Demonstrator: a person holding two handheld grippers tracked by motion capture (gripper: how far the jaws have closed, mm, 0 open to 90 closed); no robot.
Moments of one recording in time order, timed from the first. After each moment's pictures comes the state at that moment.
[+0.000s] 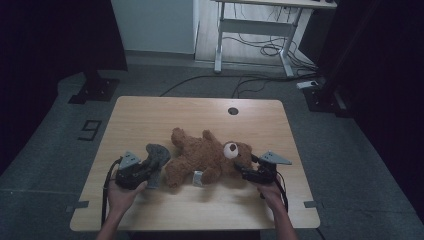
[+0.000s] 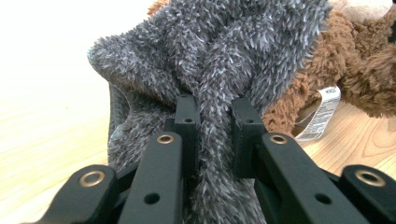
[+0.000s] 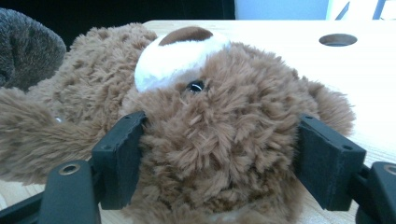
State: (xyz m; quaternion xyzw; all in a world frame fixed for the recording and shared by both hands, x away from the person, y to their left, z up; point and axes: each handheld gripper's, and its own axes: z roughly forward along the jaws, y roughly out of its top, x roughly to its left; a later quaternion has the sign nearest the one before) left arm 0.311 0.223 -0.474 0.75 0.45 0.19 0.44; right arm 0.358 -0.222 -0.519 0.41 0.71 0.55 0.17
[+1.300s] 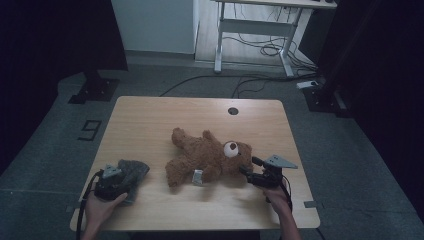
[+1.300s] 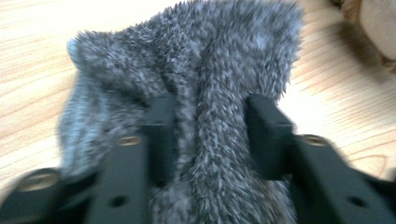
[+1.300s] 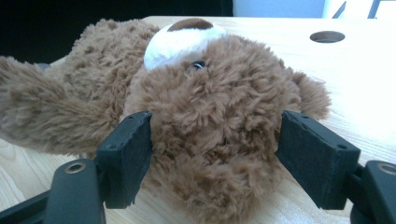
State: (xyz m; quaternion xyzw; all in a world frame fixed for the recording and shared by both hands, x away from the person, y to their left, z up) left arm 0.301 0.285 -0.527 0.76 0.52 0.19 0.33; right arm 0.345 -0.236 -0.516 0.41 0.71 0.54 0.17
